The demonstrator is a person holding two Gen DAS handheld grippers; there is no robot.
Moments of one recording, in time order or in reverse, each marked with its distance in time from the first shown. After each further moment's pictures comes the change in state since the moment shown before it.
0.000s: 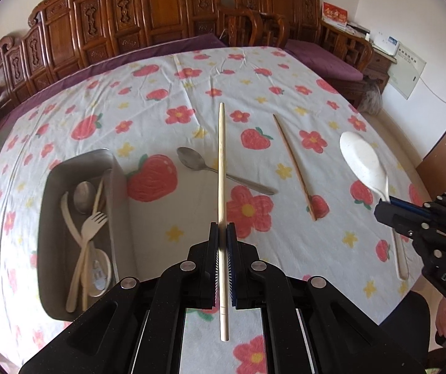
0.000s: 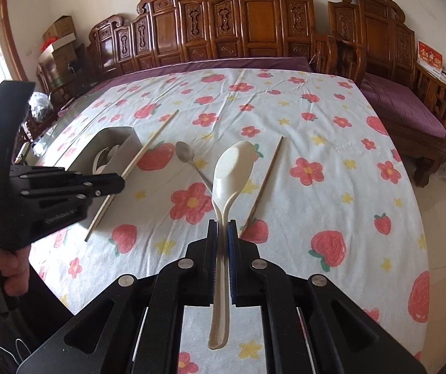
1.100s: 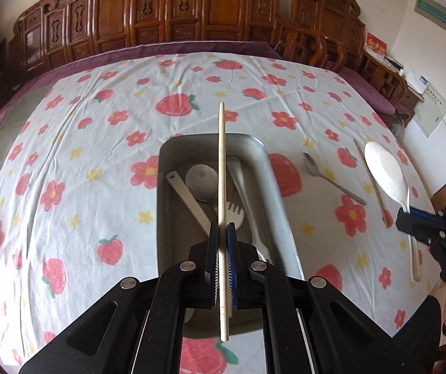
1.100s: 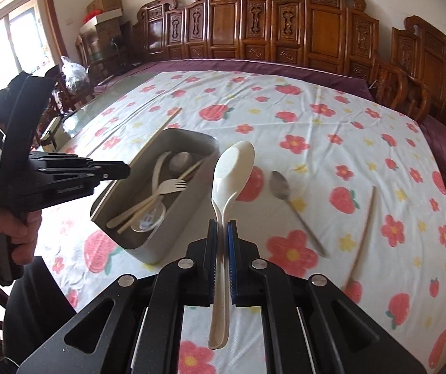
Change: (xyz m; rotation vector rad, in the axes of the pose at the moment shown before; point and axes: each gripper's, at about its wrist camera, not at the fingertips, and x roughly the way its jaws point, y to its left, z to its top) left arm -0.010 0.169 -0.022 -0.170 -0.018 0.023; right arm 0.052 0.126 0.053 -0.173 0.023 0.117
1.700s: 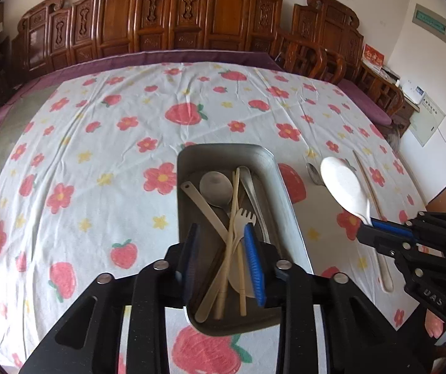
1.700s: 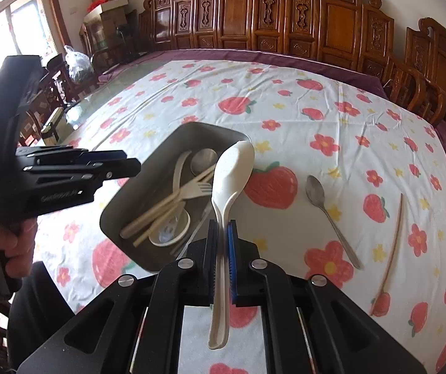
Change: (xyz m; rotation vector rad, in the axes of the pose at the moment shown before) left arm -0.021 0.021 -0.004 -0.013 -0.059 -0.026; right arm 0.033 0.041 0.018 -0.019 0.039 0.011
